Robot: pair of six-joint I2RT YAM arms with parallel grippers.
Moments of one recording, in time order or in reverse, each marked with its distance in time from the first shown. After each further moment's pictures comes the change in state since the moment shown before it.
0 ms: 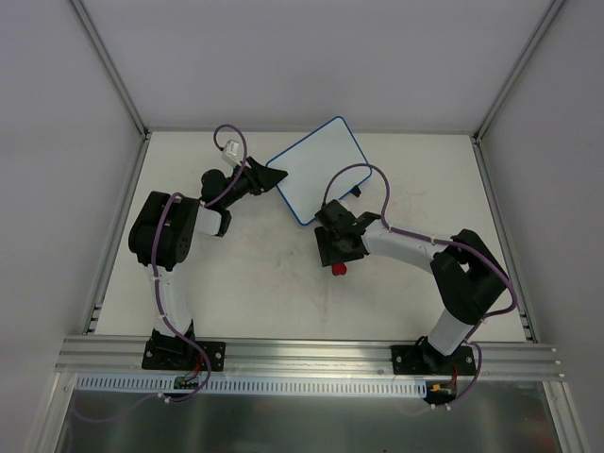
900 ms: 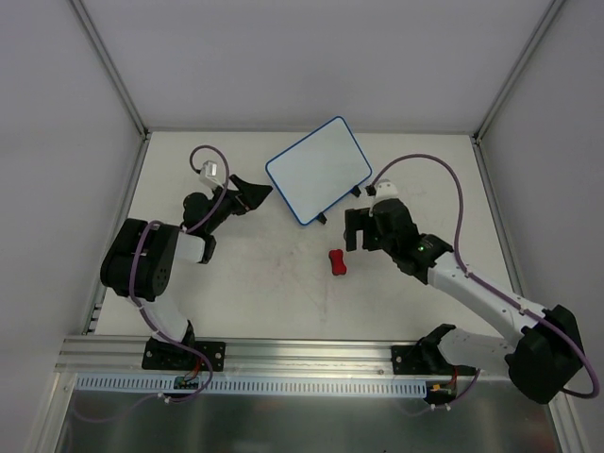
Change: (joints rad) left arm 0.041 -0.282 -0.327 -0.015 -0.138 0.058; right arm -0.107 -0.537 -0.250 0.235 0.057 -0.163
